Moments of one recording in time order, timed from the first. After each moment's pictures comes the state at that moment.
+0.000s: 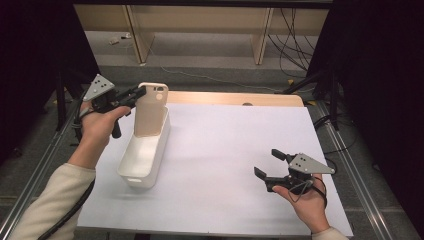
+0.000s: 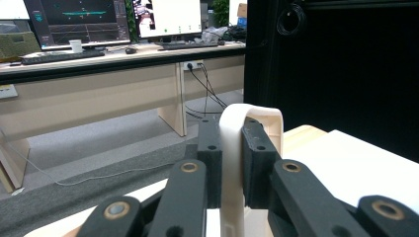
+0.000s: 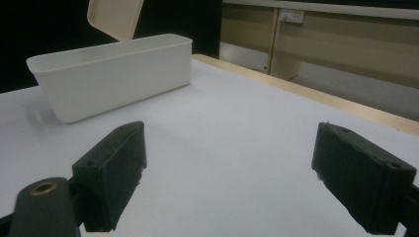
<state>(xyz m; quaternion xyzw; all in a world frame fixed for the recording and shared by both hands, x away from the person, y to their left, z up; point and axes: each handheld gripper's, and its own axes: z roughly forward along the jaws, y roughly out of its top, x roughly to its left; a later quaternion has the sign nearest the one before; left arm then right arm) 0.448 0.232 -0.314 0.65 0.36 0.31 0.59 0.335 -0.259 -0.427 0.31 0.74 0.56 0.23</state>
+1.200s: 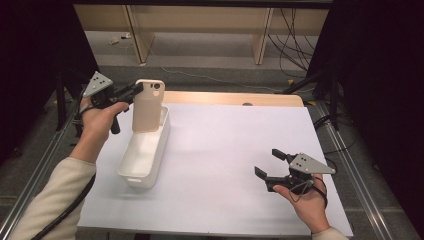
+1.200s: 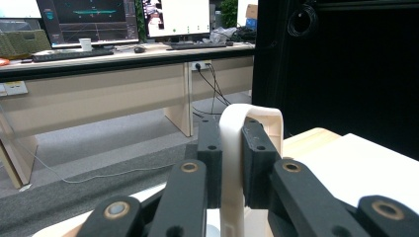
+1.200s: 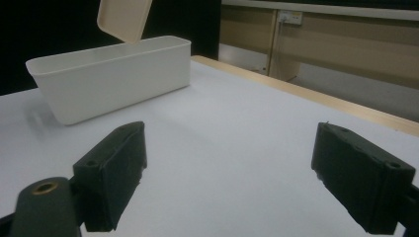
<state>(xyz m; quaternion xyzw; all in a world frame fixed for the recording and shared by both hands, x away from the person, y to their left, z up) 0.467 0.243 -0.322 0.64 0.37 0.32 0.59 0.335 -0.260 -0.427 0.31 0.73 0.56 0.22</state>
